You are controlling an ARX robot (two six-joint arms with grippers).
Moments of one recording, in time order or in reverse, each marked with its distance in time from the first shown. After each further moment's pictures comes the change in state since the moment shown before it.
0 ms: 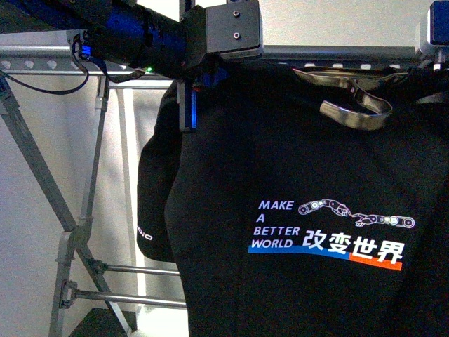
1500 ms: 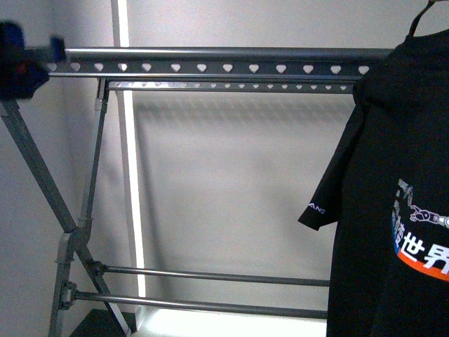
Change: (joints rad) left arm 0.227 -0.556 -0.881 0.408 -0.477 -1.513; right arm -0.168 -0.094 0.155 -0.394 -0.231 1.753
